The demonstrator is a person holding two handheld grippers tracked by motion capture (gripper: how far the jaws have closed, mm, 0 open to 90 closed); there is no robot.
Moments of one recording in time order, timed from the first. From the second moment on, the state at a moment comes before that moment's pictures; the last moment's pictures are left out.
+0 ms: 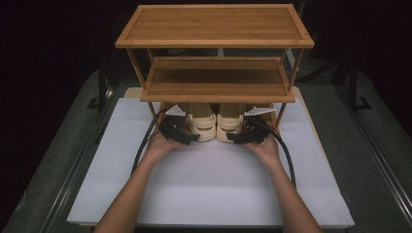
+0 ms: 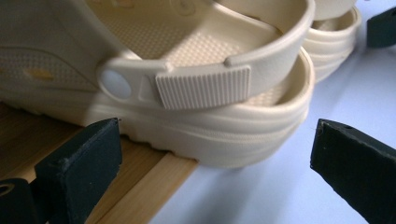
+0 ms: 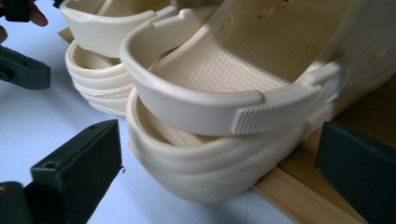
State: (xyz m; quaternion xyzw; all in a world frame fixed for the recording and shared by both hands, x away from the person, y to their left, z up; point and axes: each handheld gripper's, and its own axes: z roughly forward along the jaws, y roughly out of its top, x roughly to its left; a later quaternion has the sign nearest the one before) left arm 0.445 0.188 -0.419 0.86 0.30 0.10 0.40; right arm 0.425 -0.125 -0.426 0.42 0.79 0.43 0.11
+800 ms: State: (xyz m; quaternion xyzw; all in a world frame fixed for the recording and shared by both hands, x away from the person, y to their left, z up) left arm 0.391 0.246 -0.403 0.86 0.32 0.12 0.38; right arm 0.374 -0.168 -0.407 0.42 0.79 0.42 0.14
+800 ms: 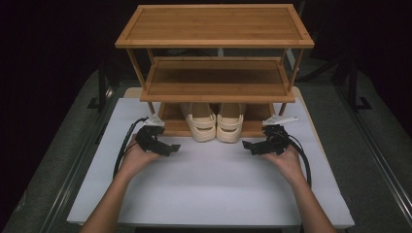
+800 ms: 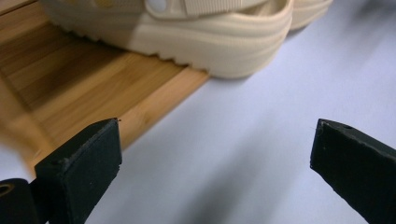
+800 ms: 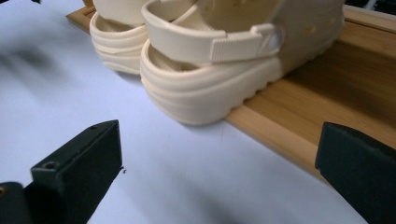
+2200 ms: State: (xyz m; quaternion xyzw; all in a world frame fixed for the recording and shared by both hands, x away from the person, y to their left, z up) left arm 0.281 0.344 -0.445 0.86 0.36 0.15 0.32; right arm 0.273 -0.260 -0.448 0.48 0.79 0.33 0.17
